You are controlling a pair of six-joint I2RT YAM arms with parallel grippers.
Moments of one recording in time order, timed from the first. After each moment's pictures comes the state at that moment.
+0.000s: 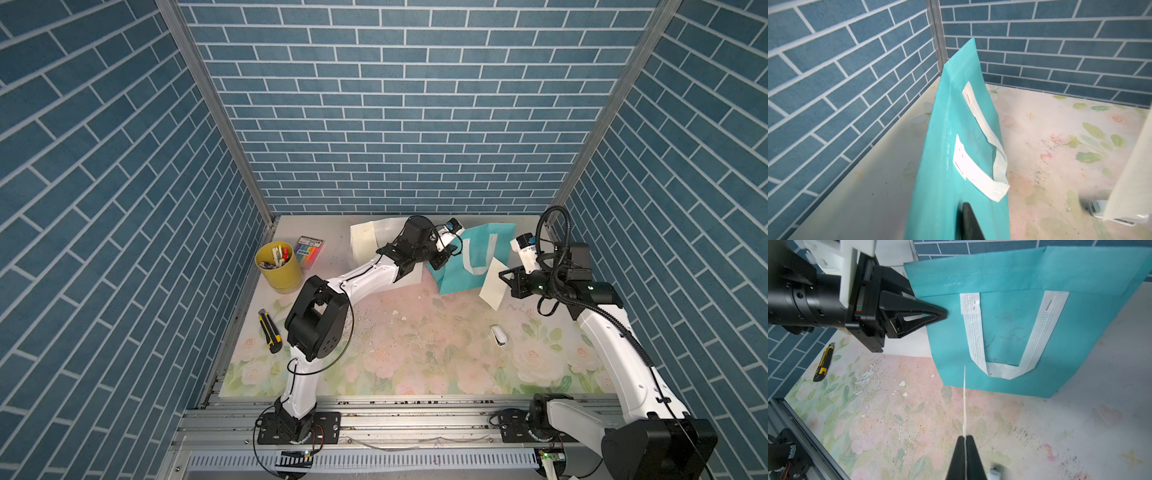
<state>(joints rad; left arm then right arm) -0.68 2.03 1.64 -0.02 0.36 0.28 0.07 1.12 1.07 -0.71 -0.55 -0.15</state>
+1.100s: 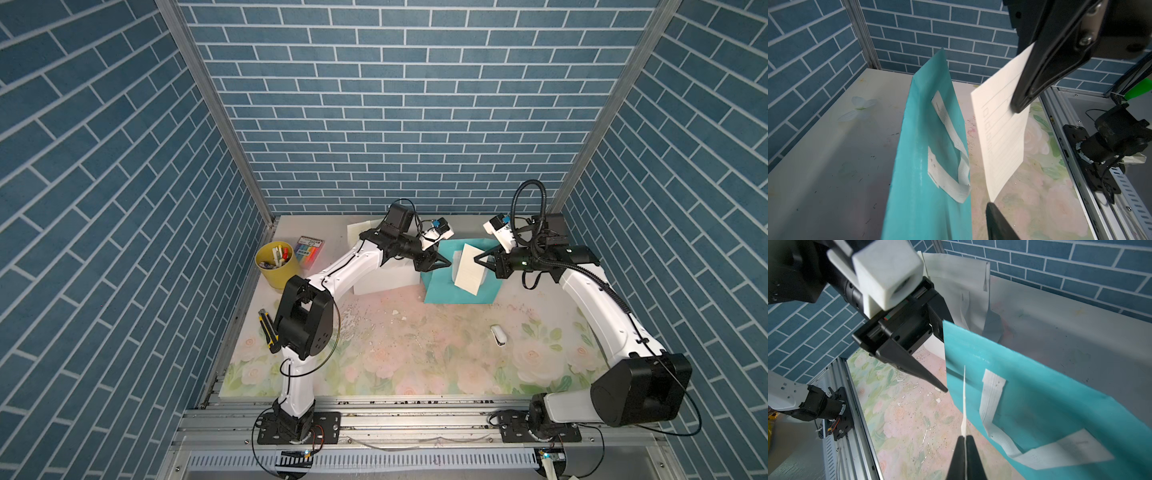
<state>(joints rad) -0.57 1.98 1.74 -0.42 0.81 0.44 0.18 1.44 1.36 -0.77 -0.76 -0.31</state>
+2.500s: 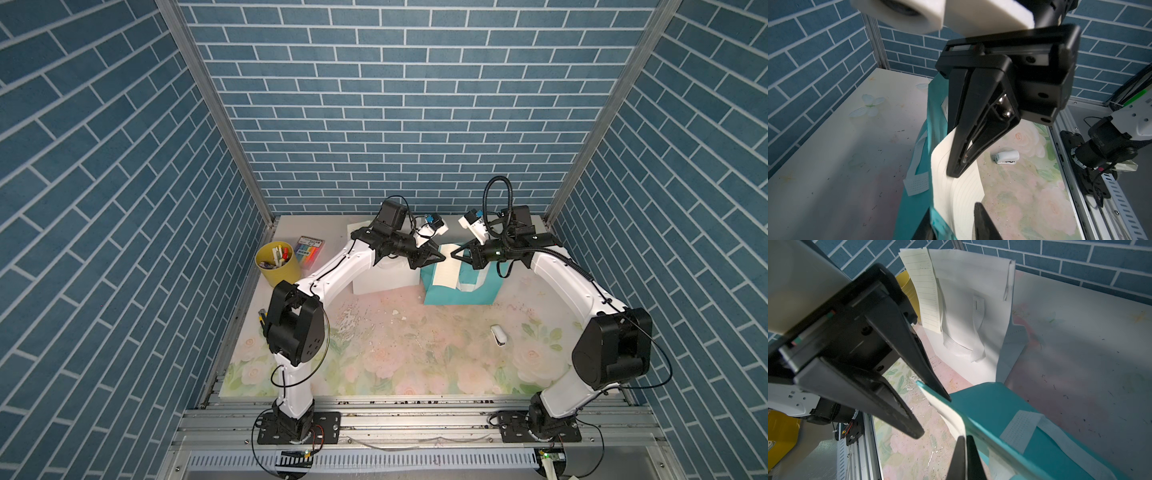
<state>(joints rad) -0.55 1.92 1.70 -0.45 0.79 0.39 0.28 1.63 1.43 -0.65 -0.81 -0.24</state>
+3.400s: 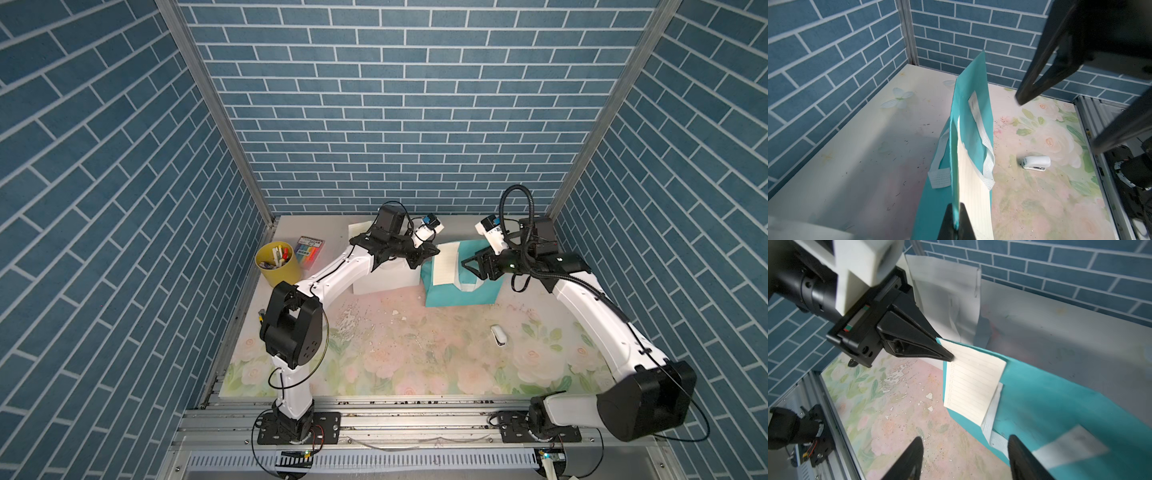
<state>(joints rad) -0.55 1.88 1.59 -0.27 0.63 0.31 0.29 1.27 1.26 -0.70 -0.48 -0.14</state>
